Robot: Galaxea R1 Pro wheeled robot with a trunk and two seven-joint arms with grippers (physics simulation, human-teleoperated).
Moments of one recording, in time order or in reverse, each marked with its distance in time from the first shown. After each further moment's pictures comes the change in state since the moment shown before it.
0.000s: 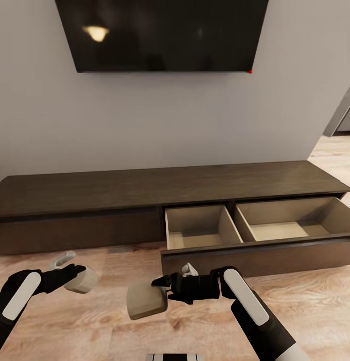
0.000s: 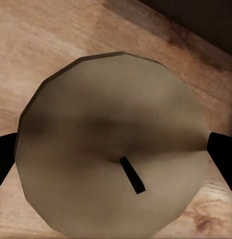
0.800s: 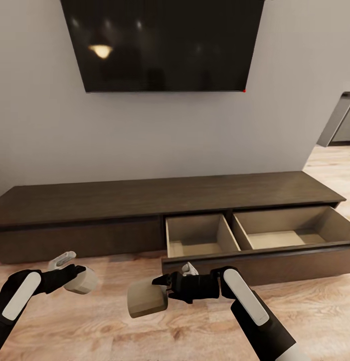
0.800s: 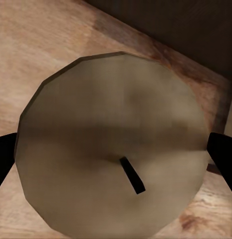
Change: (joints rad) left arm 0.000 -0.001 0.001 0.000 -0.003 0.007 0.001; right arm 0.000 0.000 0.000 0.000 0.000 -0.018 -0.001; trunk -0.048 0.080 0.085
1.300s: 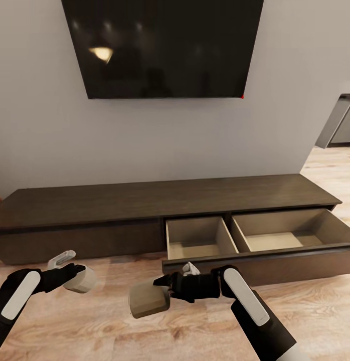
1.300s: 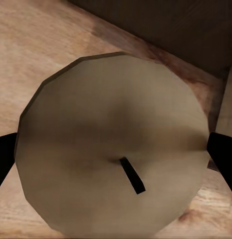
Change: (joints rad) left arm 0.000 0.005 0.000 -0.016 -0.007 0.010 0.001; right arm 0.000 -0.002 0.002 -0.020 0.024 0.003 -0.037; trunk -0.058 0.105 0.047
